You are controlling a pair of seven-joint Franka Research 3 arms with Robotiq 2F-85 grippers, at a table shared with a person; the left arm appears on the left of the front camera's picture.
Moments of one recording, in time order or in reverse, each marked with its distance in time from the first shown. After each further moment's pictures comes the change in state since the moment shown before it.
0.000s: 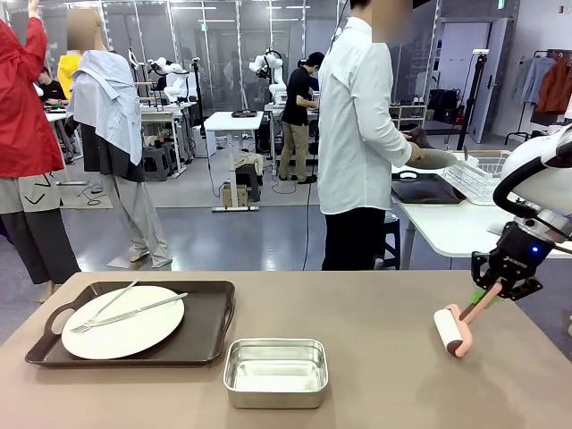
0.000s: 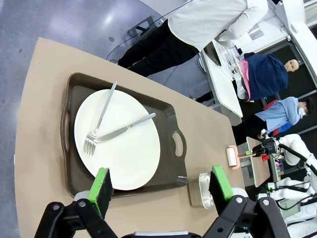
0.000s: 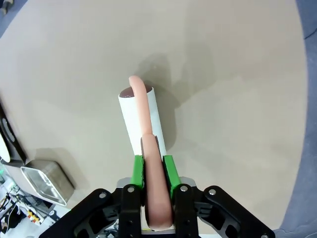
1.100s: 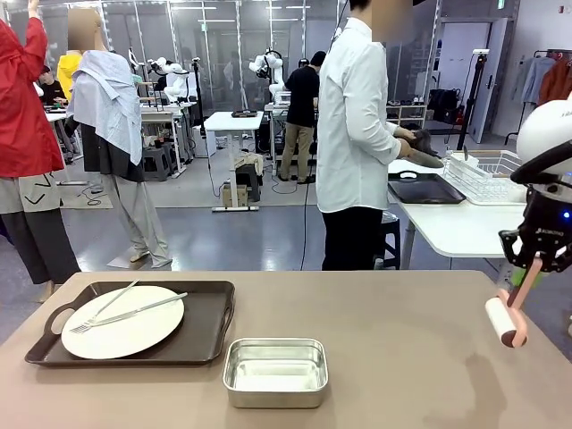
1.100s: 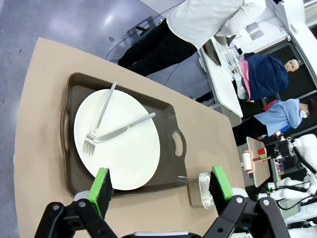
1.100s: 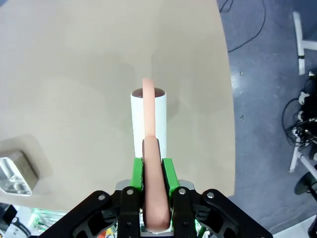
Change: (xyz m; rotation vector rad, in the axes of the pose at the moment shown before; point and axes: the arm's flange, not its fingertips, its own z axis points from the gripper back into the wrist) left arm 0.000 0.000 0.000 0.000 0.000 0.000; right arm -0.050 0.029 0.085 -0.272 -0.086 0.071
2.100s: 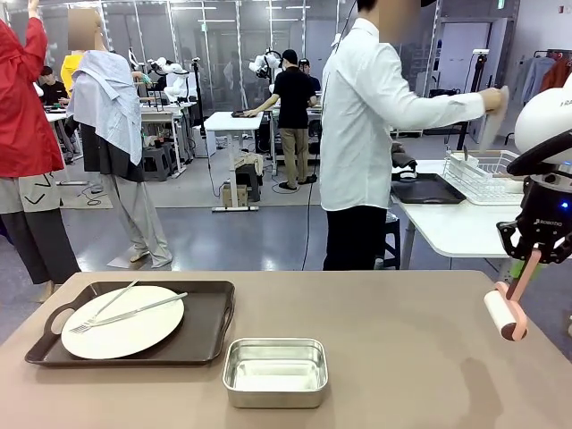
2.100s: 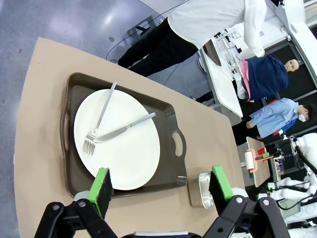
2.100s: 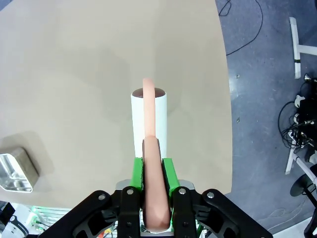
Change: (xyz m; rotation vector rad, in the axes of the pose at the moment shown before) left arm 0.000 0.000 0.000 0.000 0.000 0.000; right arm -0.001 0.007 0.010 -0.011 -0.006 0.013
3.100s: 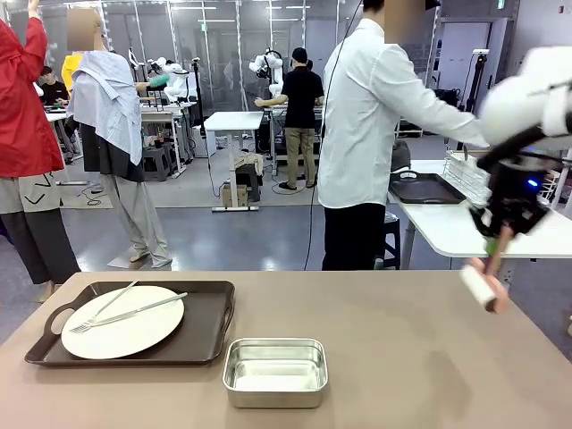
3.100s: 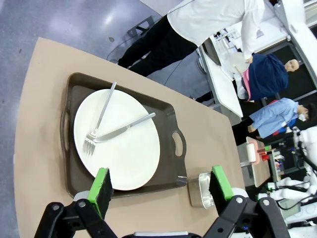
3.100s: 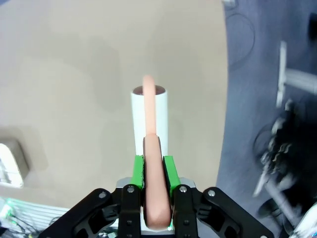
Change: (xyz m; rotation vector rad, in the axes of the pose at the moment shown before) left arm 0.000 0.000 0.000 0.000 0.000 0.000; right arm 0.017 0.072 0.032 -0.089 -0.088 0.245
